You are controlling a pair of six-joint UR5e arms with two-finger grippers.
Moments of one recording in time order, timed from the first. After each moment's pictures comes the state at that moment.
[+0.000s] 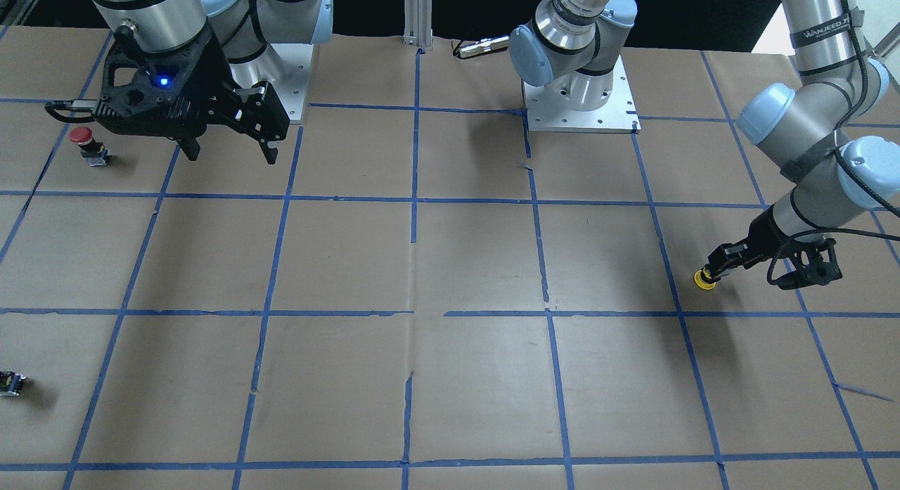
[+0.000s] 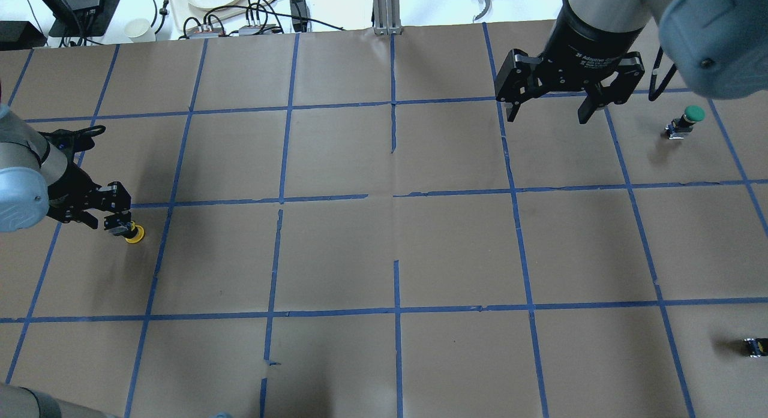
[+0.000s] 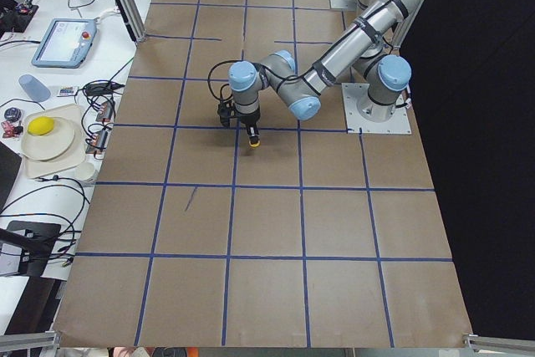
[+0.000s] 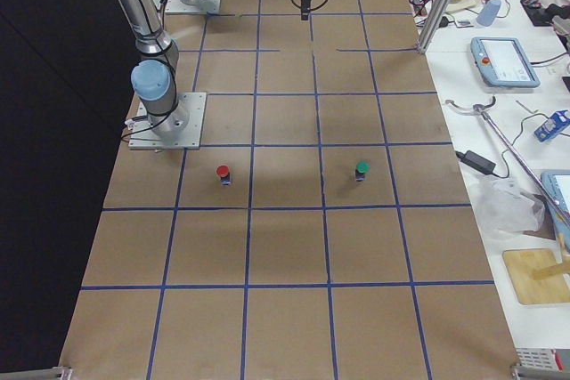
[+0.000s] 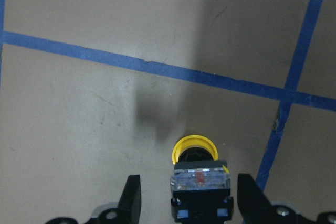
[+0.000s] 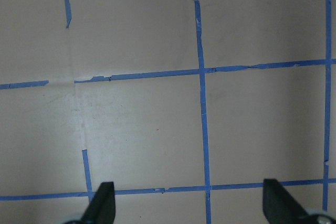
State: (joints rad) left arm -1.00 -1.84 -1.96 -0.97 1.63 0.36; right arm 1.62 -1.57 1.54 -1.56 -1.53 0.12
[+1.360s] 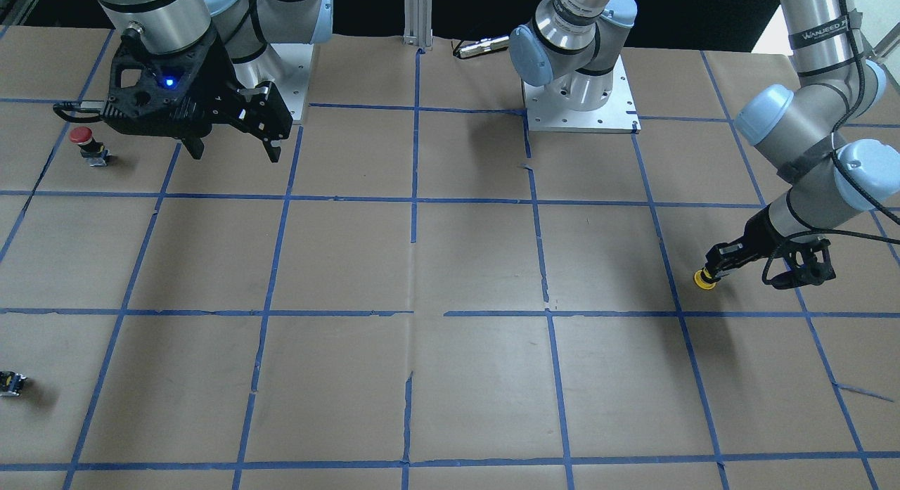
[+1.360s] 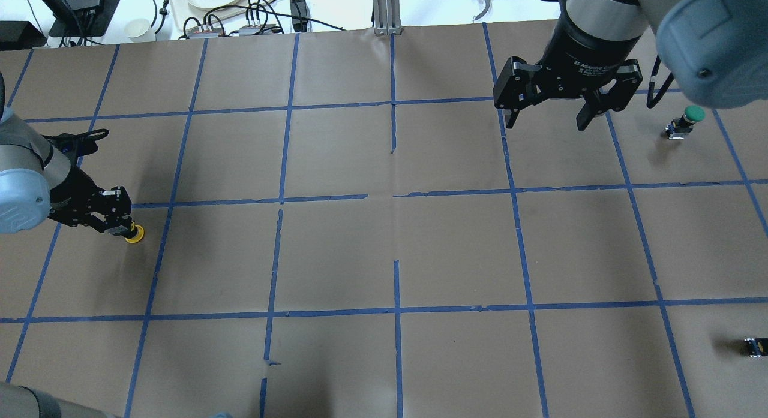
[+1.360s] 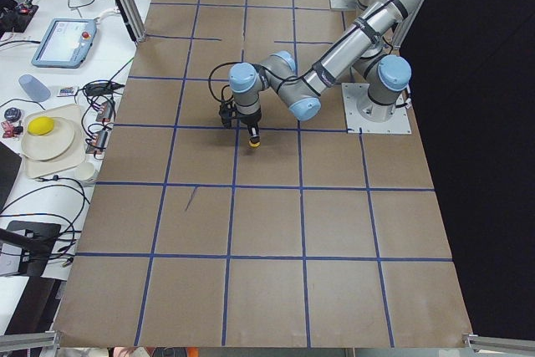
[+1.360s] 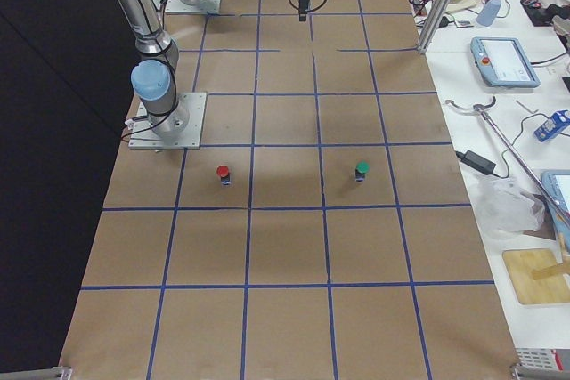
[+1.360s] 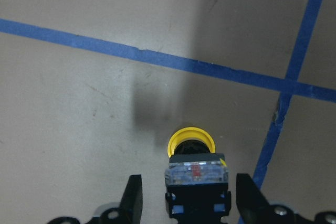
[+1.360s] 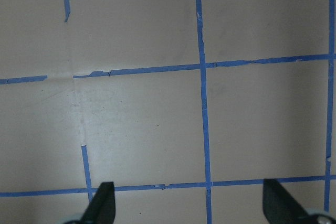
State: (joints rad) left arm -1.00 -1.85 -1.96 -0.98 1.62 0.35; right arm 1.62 -1.58 1.56 -1.57 -1.53 0.12
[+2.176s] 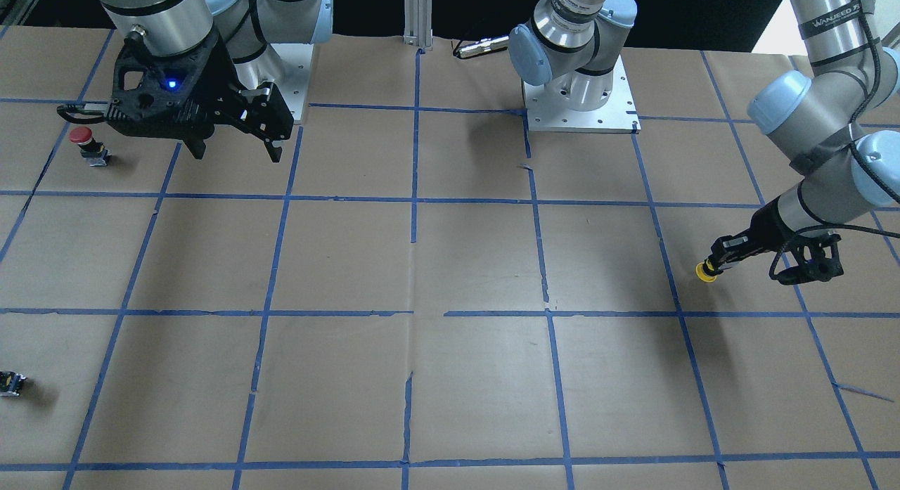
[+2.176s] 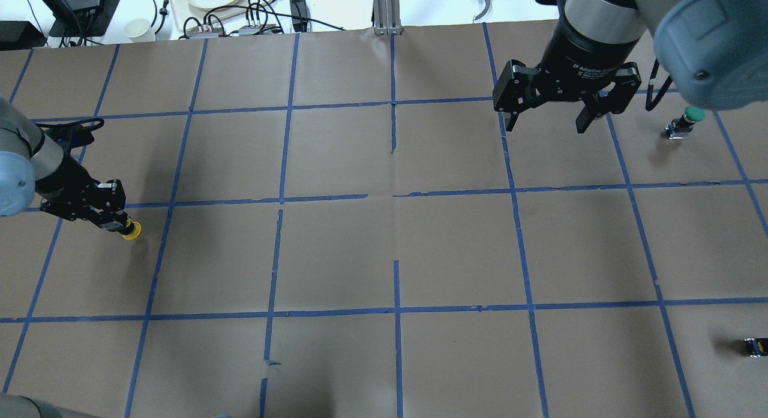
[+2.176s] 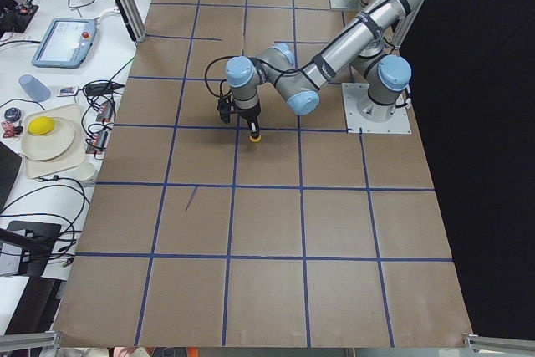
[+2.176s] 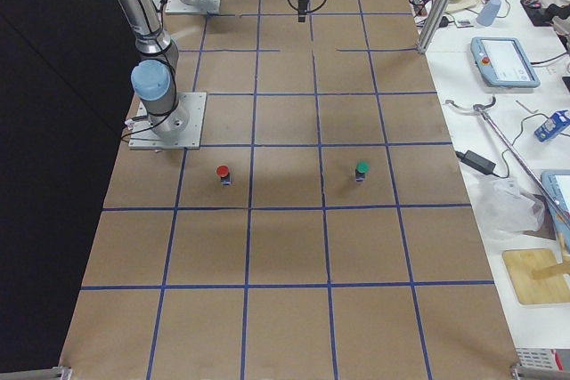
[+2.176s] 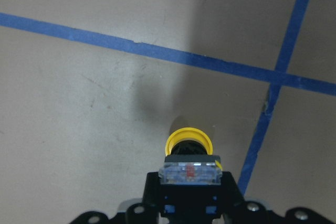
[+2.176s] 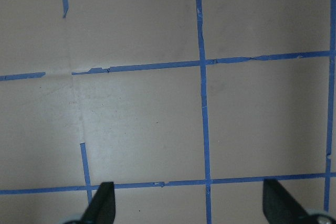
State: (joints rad) left arm -1.02 -1.81 -1.88 -1.16 1.61 0.35; right arm 1.63 -1.58 1.56 -1.56 -1.53 0.12
